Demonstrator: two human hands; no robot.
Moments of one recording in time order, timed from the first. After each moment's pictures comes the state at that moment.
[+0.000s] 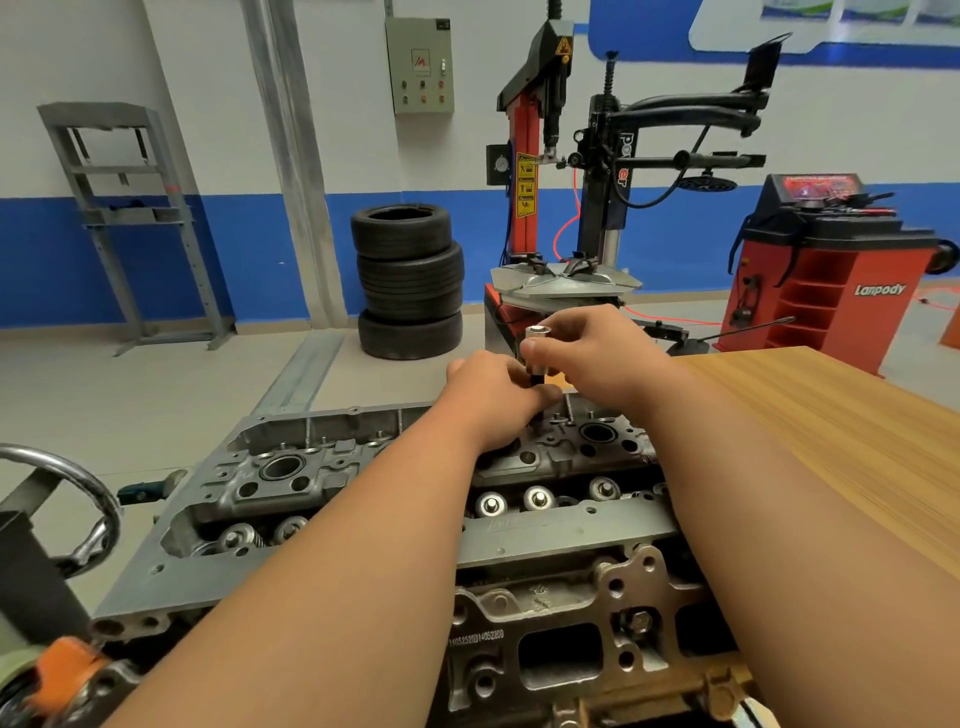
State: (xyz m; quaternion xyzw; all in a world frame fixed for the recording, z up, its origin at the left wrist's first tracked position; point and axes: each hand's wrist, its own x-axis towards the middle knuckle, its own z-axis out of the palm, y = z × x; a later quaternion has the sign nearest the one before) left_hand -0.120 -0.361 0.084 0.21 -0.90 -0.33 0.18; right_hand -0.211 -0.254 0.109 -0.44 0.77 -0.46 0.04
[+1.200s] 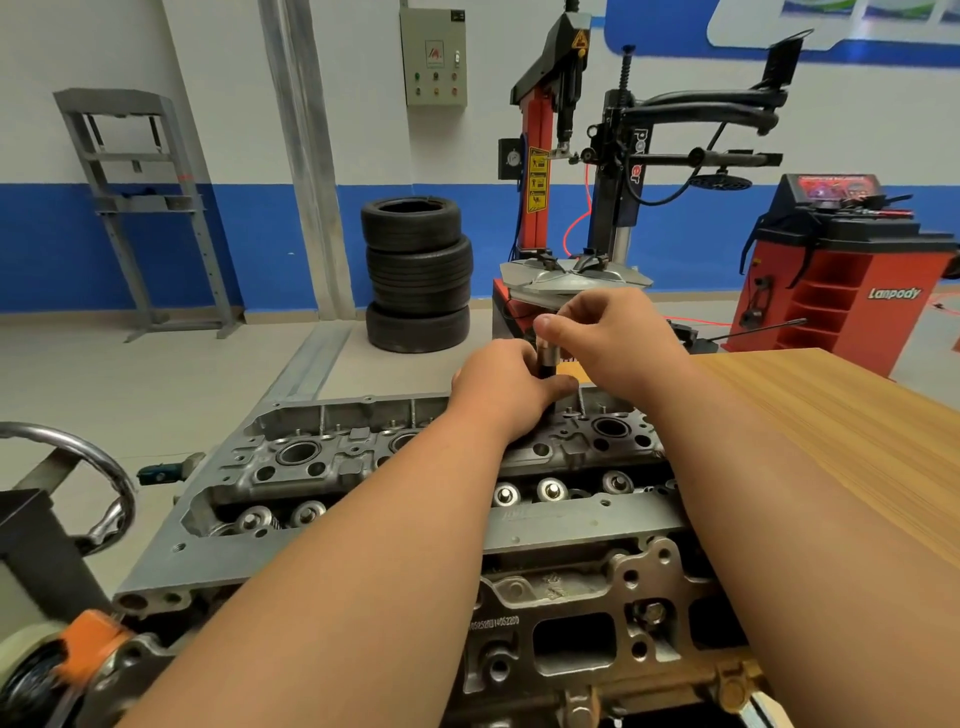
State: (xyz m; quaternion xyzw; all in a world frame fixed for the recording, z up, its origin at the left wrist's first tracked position) left_hand -0.119 -0.354 0.087 0.21 -0.89 -0.33 0.22; right_hand -0.202 -0.256 0.114 -0.41 0.78 -0.47 -0.05
